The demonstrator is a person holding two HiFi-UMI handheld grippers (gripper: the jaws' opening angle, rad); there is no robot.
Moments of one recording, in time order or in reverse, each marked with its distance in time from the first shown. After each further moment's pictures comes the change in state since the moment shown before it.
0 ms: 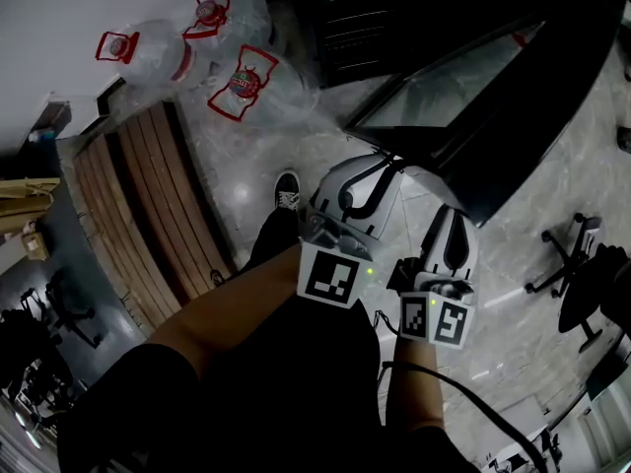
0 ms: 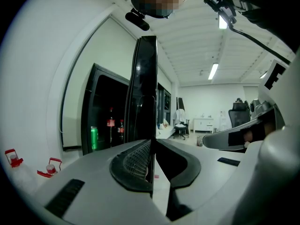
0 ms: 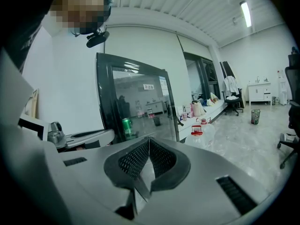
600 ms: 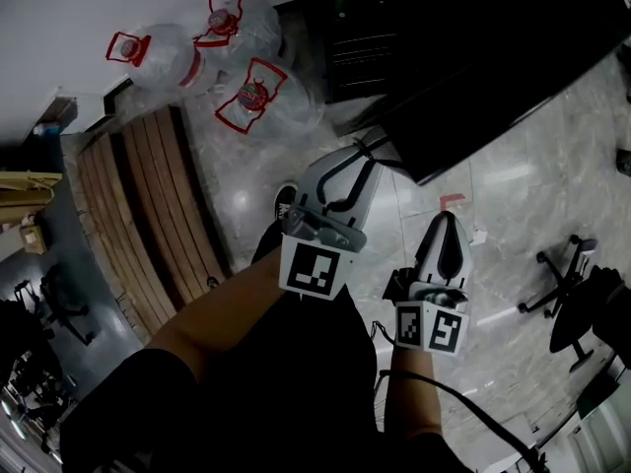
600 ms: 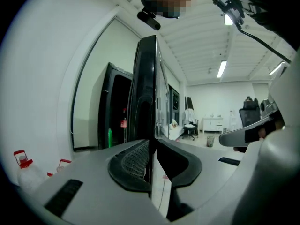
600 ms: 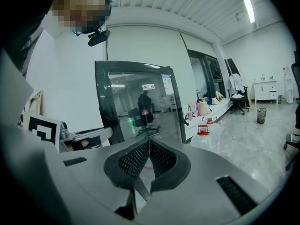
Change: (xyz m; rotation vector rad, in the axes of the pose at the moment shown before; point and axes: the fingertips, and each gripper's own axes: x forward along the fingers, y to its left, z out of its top) left arm 0.005 0.057 -0.001 0.009 0.007 0.095; right arm 0.021 0.013 0.005 -0.006 0.010 0.058
